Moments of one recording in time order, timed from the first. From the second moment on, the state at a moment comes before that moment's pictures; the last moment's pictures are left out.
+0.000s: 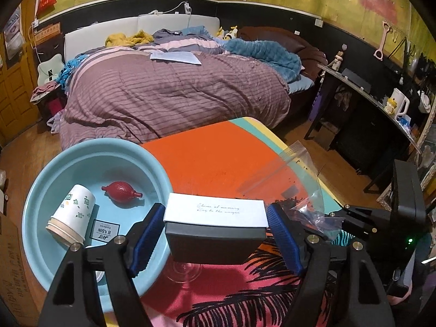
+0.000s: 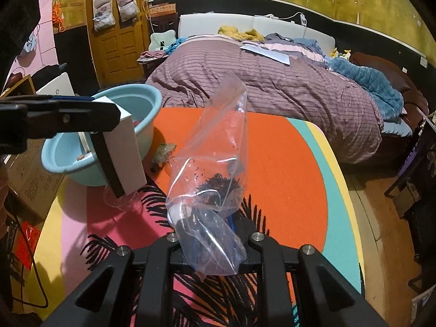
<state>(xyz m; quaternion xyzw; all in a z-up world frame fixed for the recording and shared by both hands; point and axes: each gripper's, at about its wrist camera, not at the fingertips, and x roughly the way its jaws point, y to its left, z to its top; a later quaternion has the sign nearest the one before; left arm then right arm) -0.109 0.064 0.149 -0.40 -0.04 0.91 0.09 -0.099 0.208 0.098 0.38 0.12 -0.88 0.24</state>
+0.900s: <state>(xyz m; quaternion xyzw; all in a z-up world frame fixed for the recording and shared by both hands) -0.097 0.086 0.171 -0.38 -0.04 0.91 0.12 -0.086 0.212 0.118 0.37 0.12 -0.89 0.23</state>
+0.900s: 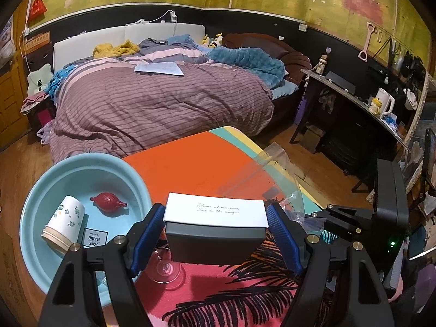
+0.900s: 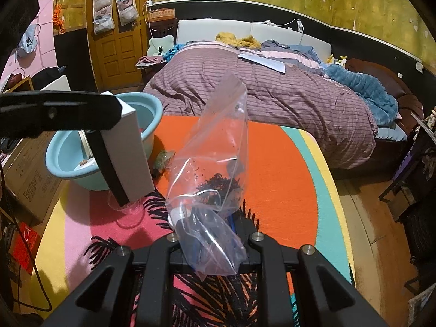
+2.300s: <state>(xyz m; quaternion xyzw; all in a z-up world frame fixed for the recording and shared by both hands) -0.077 -0.028 0.189 -0.36 -0.07 0.93 0.01 -0.102 0.117 0.156 0.32 0.16 -0.88 0.30</state>
